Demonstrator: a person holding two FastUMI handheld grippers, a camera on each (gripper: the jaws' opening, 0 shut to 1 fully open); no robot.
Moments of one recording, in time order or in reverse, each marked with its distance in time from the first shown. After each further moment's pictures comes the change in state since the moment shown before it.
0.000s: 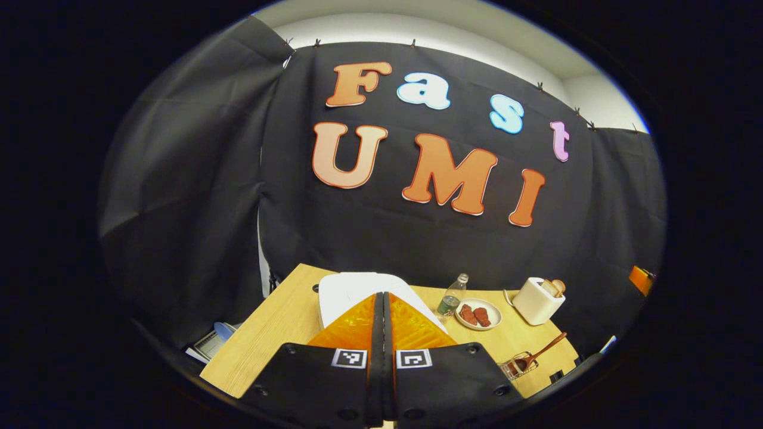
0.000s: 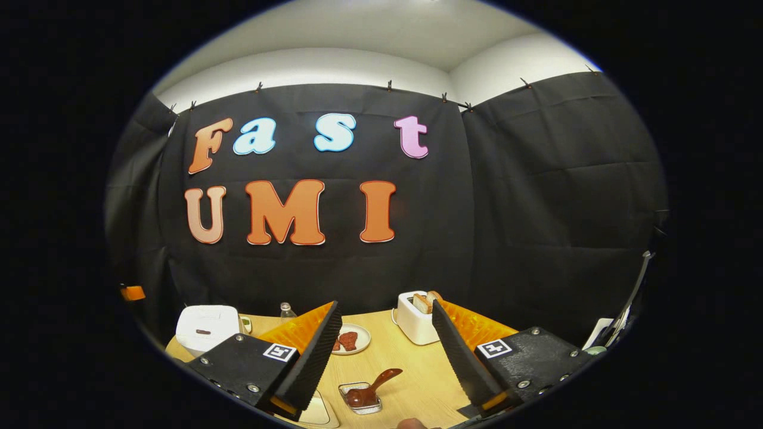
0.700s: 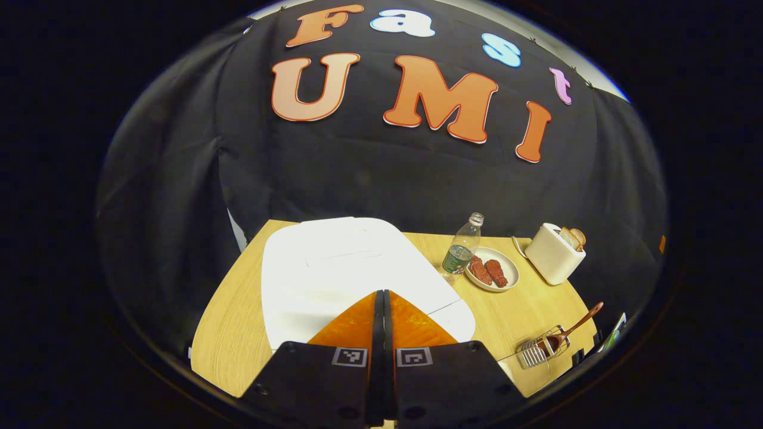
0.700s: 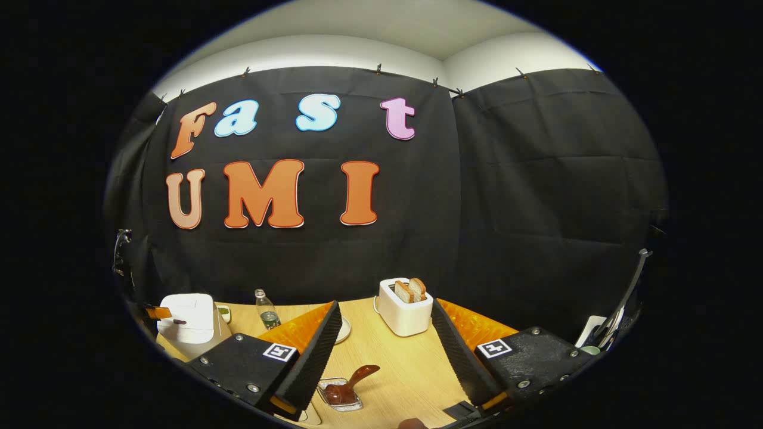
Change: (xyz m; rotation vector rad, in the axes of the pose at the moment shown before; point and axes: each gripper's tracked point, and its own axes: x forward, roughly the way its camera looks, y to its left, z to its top) left arm 0.128 -0.026 -0.100 0.086 0.283 -0.065; right arm 0.032 -0.031 -0.030 -0.015 0.083 -0.067
